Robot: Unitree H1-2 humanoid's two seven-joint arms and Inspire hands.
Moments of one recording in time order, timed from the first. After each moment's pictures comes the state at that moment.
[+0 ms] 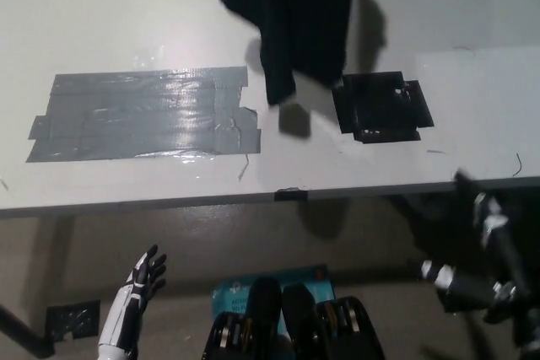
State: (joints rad) left_arm -0.03 0.12 0.01 0.31 0.01 -0.24 -0.07; right_arm -0.06 -0.17 -0.01 -0.28 -0.08 -0.02 0.08
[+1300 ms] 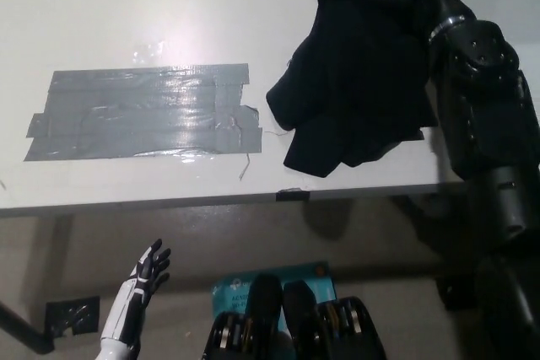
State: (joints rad) left_arm -0.05 0.13 0.00 0.31 0.01 -0.24 -0.08; right_arm -1.07 -0.08 -0.13 0.69 0.02 0.18 0.04
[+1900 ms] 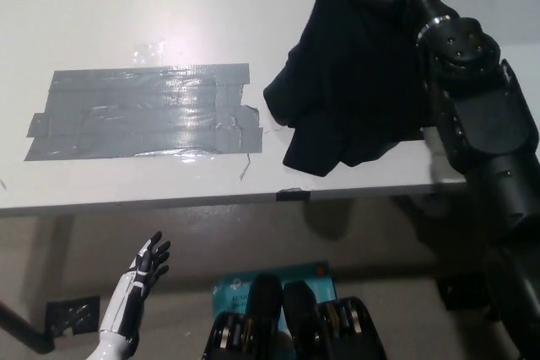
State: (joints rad) left_arm -0.07 0.14 0.00 0.30 0.01 -0.24 -0.09; right_arm -1.08 -0.13 0.02 0.75 -0.07 0.21 0.01
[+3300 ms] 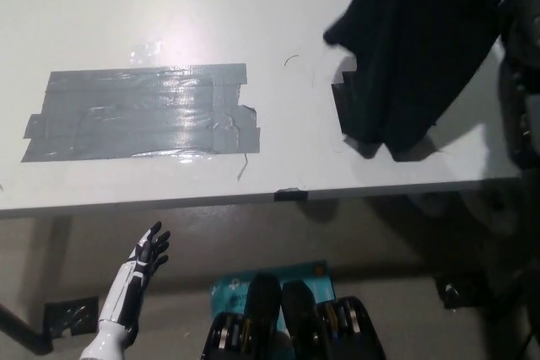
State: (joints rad) left_arm -0.10 0.15 0.00 0.31 0.01 -0.24 -0.09; right_arm -1.01 -0.19 -0.05 0.51 -0.12 0.20 -0.07
